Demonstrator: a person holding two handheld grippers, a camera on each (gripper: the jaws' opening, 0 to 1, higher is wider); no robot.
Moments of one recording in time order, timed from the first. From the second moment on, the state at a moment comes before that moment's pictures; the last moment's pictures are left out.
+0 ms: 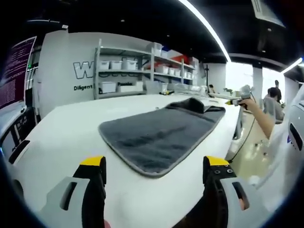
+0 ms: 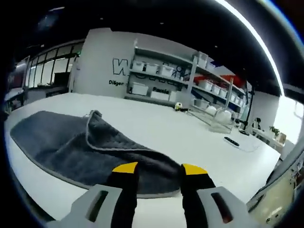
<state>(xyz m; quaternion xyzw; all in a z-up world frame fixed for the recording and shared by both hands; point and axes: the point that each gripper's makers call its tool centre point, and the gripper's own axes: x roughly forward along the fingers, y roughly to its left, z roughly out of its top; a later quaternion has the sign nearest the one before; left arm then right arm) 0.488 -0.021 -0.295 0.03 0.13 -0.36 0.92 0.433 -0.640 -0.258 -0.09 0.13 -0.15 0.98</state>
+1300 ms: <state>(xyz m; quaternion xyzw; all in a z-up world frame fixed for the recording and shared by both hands) 0.488 -0.029 -0.293 0.04 0.13 -0.38 0.92 0.439 -0.463 -0.240 -0.07 0.12 0.10 0.98</state>
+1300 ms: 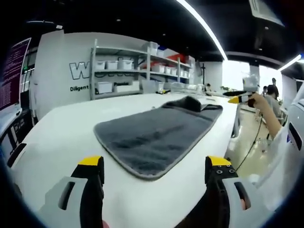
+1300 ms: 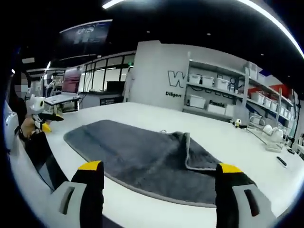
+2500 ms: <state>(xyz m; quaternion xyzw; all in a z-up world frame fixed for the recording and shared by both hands) 0.469 -0.058 -0.268 0.02 0.03 -0.47 0.88 0.438 -0.462 -0.240 -0.08 0.12 0.10 0.98</state>
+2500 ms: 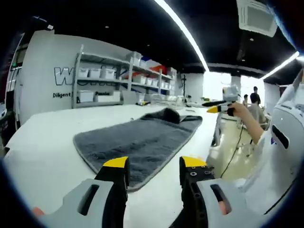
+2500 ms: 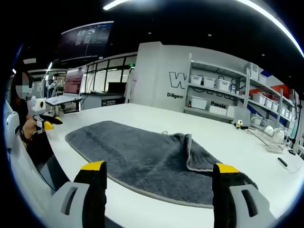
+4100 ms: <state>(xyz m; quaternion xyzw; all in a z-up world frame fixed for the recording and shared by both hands) 0.467 -0.056 -0.251 -0.02 -0.02 -0.47 0.88 0.572 -0.514 -0.309 -0.18 0.21 0.07 0.96</state>
